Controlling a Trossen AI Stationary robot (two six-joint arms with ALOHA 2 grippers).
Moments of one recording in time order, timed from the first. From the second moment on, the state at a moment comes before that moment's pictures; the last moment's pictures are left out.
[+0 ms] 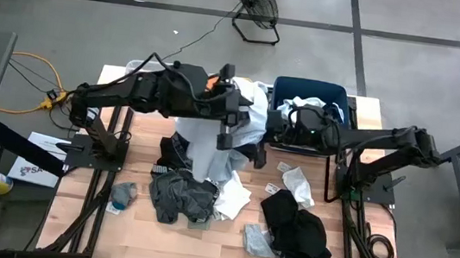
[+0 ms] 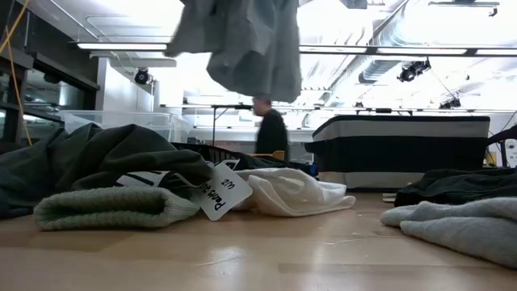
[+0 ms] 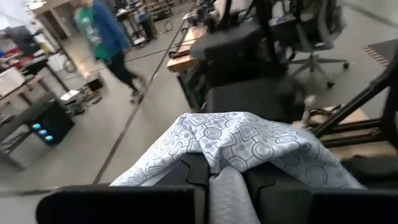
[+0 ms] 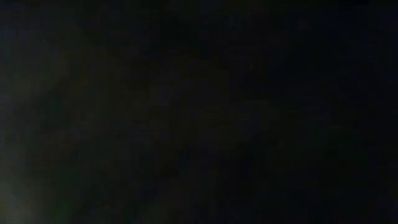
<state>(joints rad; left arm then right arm) -0.08 1.71 2.23 -0.67 -0.25 0.26 0.01 1.42 1.21 0.35 -0.06 -0.02</state>
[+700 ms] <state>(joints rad) -0.08 1.75 2.23 -0.53 -0.19 0.26 0.01 1.45 1.21 0.47 -0.02 0.03</state>
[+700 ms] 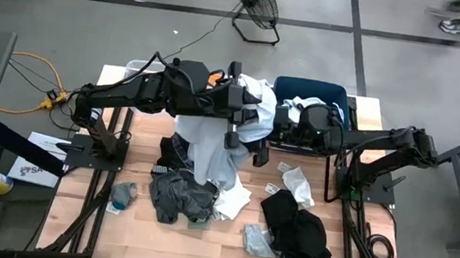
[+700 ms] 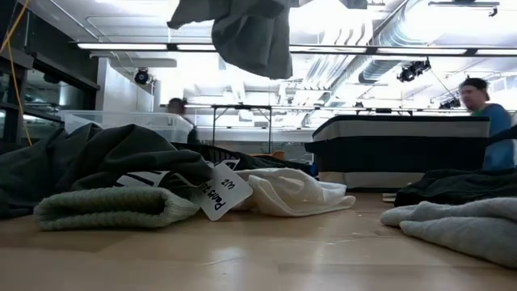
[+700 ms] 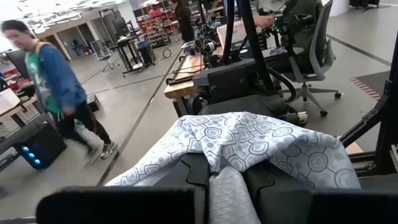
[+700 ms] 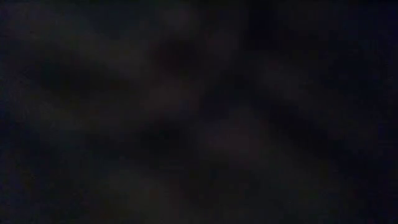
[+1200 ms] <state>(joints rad) -0.08 1.75 2.23 -0.58 -0.32 0.26 0.02 1.34 1.21 0.16 0.05 0.14</state>
